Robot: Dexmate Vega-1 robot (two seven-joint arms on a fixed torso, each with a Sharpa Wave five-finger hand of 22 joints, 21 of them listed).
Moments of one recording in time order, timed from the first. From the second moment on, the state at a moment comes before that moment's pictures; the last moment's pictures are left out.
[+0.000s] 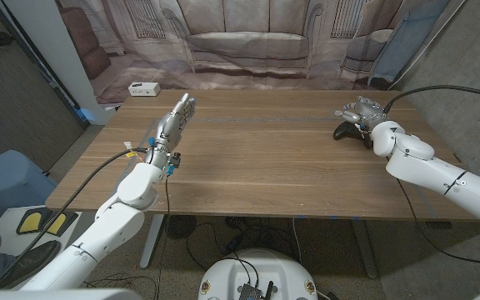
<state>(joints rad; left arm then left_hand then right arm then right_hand) 1.20 0.65 0.23 -1.82 -0.47 -0.33 0.21 0.26 0.02 0.23 -0.04 0.19 0.20 0.11 0.20 0.18 0.17 0.08 0.23 0.20 0.10 0.09 0.19 0.18 0.07 0.06 0.20 0.17 -0.72 -0.97 -0.62 -1.81 -0.34 -0.66 -0.06 0.11 0.02 0.20 -0.13 0.19 0.30 -0.11 0.20 0.19 -0.17 0.04 0.20 0.19 -0.17 0.11 0.21 0.21 -0.17 0.20 0.20 0.18</state>
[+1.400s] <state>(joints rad) 1.21 0.64 0.23 -1.84 -0.46 -0.29 0.24 0.26 0.02 0.23 -0.05 0.19 0.20 0.11 0.20 0.18 0.17 0.08 0.23 0.20 0.10 0.09 0.19 0.18 0.07 0.06 0.20 0.17 -0.63 -0.91 -0.71 -1.67 -0.35 -0.69 0.01 0.11 0.02 0.20 -0.13 0.19 0.32 -0.12 0.20 0.19 -0.18 0.04 0.21 0.19 -0.17 0.11 0.21 0.21 -0.17 0.20 0.20 0.18</state>
